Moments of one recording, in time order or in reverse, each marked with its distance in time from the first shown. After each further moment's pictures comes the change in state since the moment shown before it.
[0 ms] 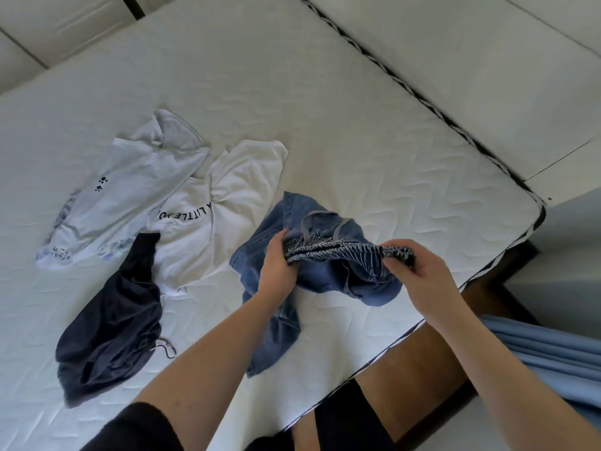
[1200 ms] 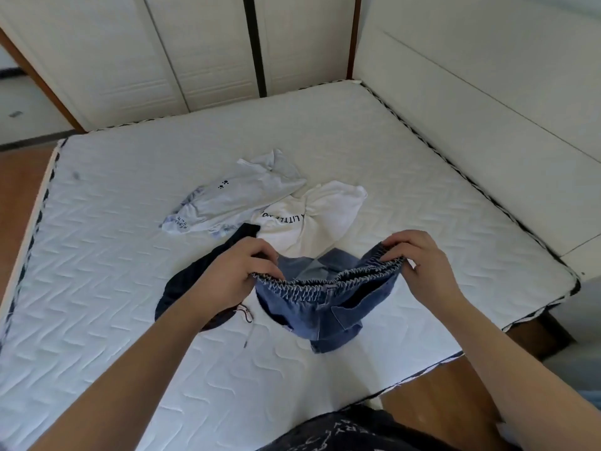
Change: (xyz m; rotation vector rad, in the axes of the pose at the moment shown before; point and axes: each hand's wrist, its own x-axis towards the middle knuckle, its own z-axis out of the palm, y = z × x) left_hand -0.284 -0.066 -0.336 0.455 0.138 0.818; right_hand -0.137 -0.135 0.167 -0.562 0.004 -0.761
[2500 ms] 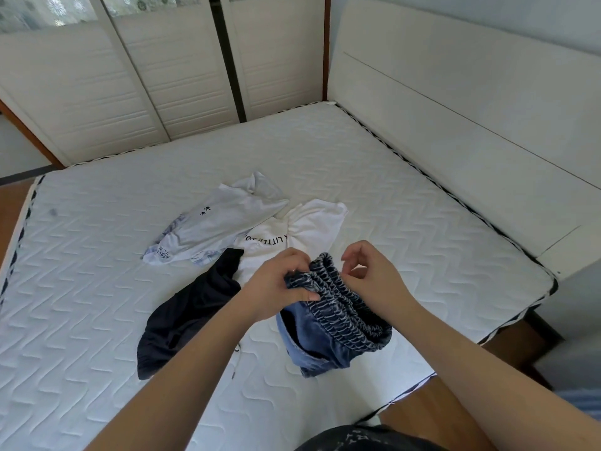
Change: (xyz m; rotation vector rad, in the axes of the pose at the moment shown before) left_hand 0.081 0.060 0.037 -0.541 -0.050 -0.209; right_hand 0.022 -0.051 -0.002 0.594 -0.099 0.486
